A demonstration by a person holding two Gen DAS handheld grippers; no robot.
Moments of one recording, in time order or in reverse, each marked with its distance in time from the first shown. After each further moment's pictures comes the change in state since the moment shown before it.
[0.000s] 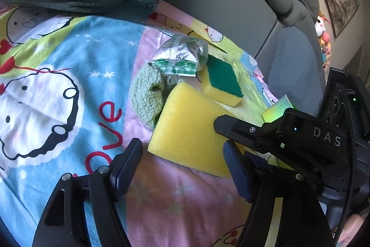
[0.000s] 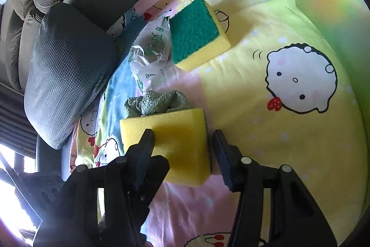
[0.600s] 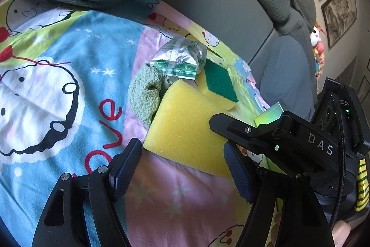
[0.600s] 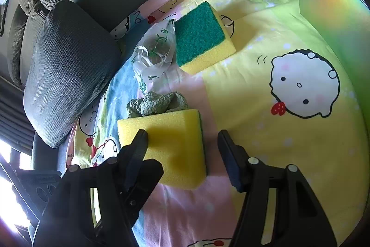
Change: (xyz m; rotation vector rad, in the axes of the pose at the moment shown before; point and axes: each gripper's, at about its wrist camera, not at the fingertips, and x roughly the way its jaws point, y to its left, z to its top) left arm -0.002 0.009 -0.001 -0.051 -0.011 -0.071; right arm 0.002 0.004 -0.003 -0.035 -0.042 -0.004
